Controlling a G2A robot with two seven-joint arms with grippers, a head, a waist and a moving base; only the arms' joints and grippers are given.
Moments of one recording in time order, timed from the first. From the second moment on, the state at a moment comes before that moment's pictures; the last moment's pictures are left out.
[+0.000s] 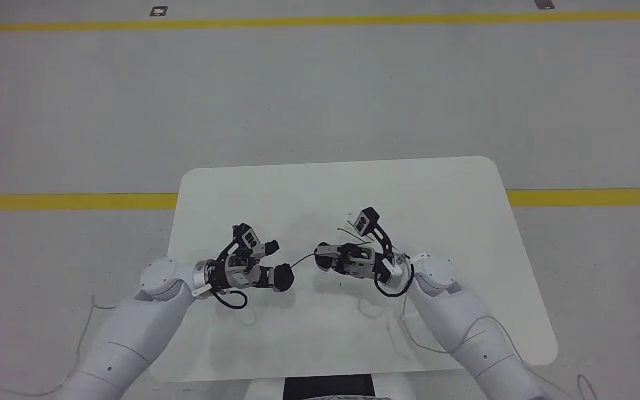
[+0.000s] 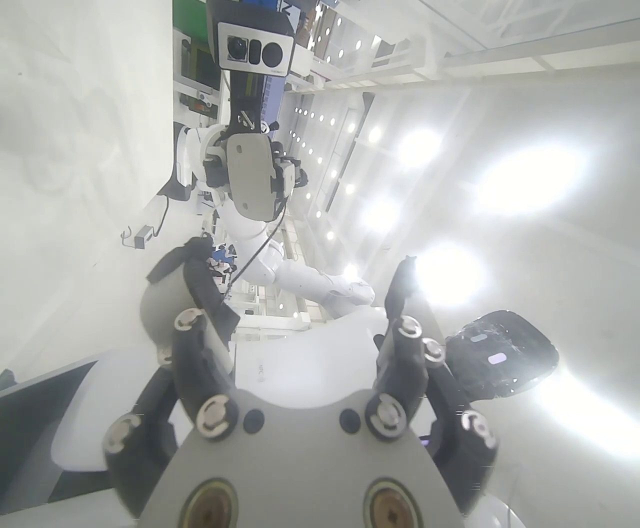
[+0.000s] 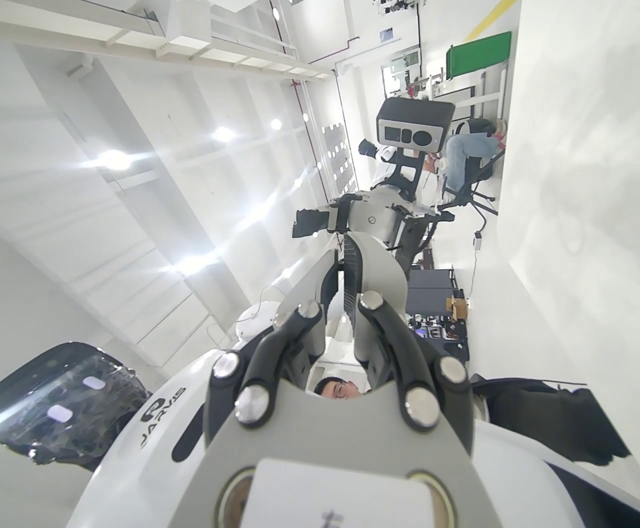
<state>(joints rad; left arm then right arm) 1.39 -0.99 -1.12 -1.37 -0.89 -0.14 -1.26 -1.32 -1.27 1.04 -1.30 0.63 -0.18 1.07</state>
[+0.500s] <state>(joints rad) 1.38 -0.99 -1.11 -1.37 -0.89 -0.19 -1.21 -1.35 -1.27 1.05 -1.33 0.64 -0.26 0.97</state>
